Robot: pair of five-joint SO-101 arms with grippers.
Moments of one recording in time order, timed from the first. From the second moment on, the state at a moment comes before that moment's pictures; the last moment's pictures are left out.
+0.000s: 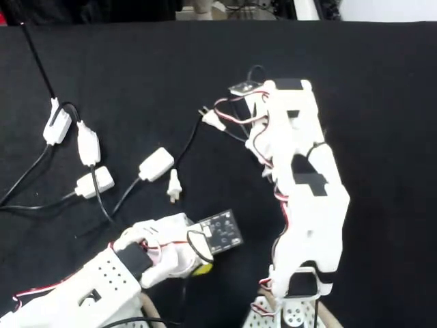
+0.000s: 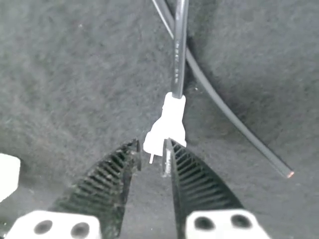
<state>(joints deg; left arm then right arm) 41.8 -62.1 83.8 43.1 -26.7 -2.6 35.0 -15.2 90.2 27.8</state>
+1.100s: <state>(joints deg) 41.8 -62.2 82.8 47.5 -26.7 -1.5 41.5 -27.8 98.2 31.4</state>
